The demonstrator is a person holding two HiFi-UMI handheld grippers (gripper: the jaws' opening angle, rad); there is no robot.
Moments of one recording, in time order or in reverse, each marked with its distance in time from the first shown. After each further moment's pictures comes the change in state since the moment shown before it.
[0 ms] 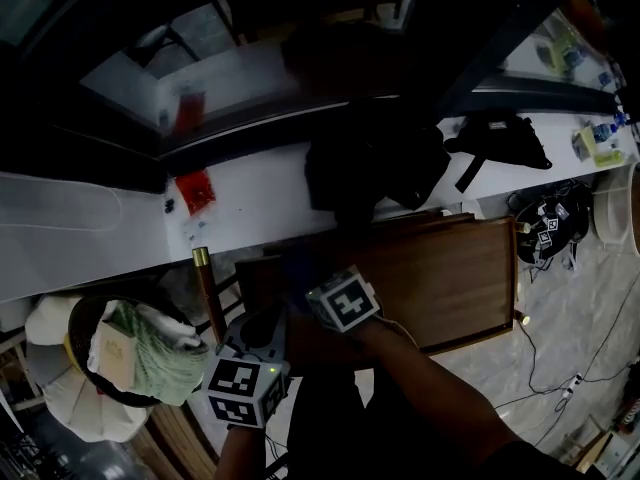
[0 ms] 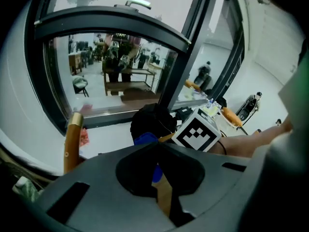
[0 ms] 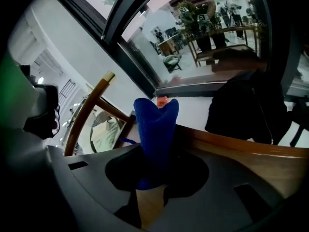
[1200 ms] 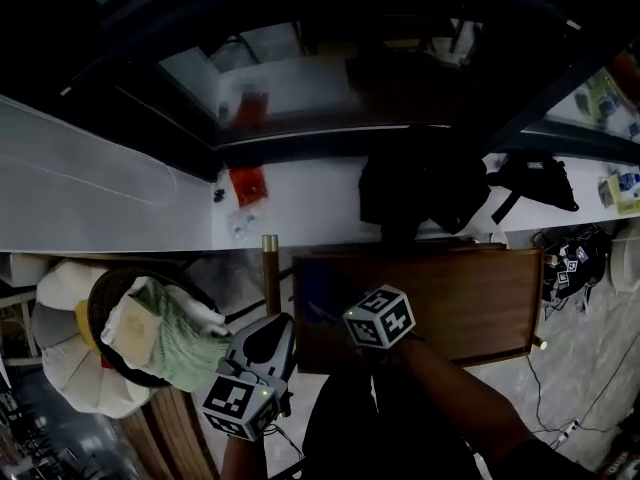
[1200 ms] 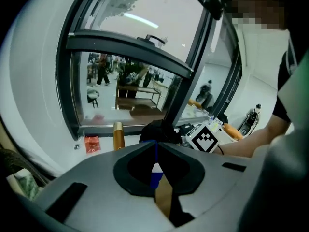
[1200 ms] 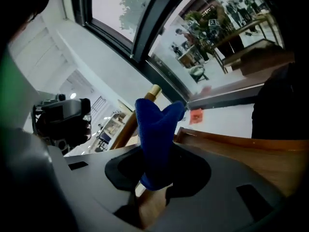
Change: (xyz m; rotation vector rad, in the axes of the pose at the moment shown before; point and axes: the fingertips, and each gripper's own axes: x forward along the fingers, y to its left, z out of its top) left arm -0.094 0.048 -0.003 -0.057 -0.226 0.008; right arm 0.004 0.110 0.028 -0.024 -0.196 0.351
